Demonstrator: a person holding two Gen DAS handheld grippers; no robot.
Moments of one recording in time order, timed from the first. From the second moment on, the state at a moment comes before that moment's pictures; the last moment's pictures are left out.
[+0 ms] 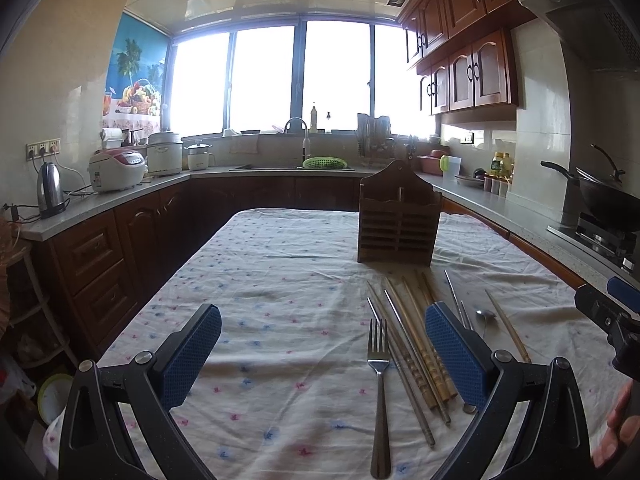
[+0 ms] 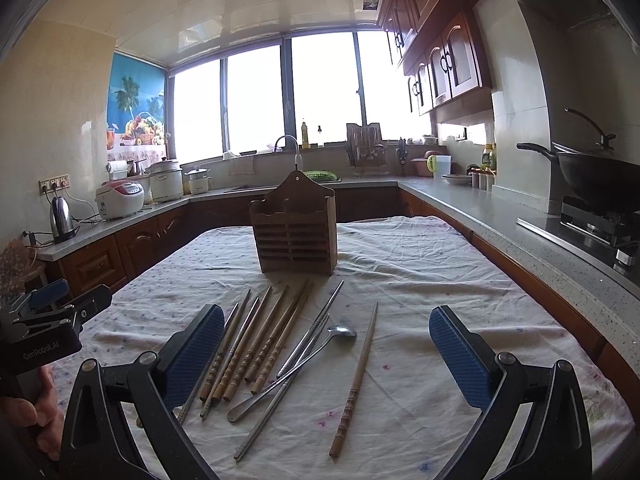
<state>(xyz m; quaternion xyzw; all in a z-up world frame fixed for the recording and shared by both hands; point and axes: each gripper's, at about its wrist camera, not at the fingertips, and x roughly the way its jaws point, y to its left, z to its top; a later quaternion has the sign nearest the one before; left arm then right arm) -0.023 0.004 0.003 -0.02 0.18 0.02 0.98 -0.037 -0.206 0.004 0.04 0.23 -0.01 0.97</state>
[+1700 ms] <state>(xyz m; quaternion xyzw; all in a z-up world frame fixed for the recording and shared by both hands) 0.051 0.010 -0.010 -0.04 0.32 -0.06 0.94 0.007 -0.220 -0.011 0.10 0.33 0.04 0.94</state>
